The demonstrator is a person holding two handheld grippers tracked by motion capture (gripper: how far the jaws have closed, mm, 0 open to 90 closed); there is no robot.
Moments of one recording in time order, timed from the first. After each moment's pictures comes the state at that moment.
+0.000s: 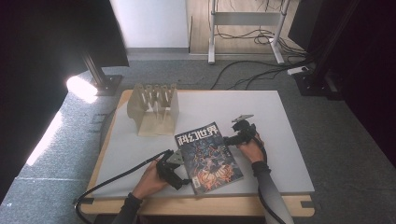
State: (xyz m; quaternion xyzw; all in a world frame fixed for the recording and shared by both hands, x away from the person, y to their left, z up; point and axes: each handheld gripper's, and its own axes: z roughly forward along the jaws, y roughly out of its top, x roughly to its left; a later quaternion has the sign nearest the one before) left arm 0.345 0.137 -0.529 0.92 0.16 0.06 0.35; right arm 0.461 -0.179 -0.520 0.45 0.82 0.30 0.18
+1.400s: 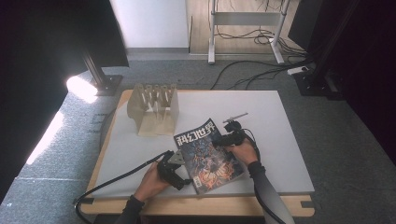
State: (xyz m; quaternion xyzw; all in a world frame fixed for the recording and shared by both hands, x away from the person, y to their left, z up) left arm 0.341 0.134 -0.530 0.92 0.18 0.06 0.34; right arm 0.454 -0.141 -0.506 0.42 0.83 0.37 -0.01
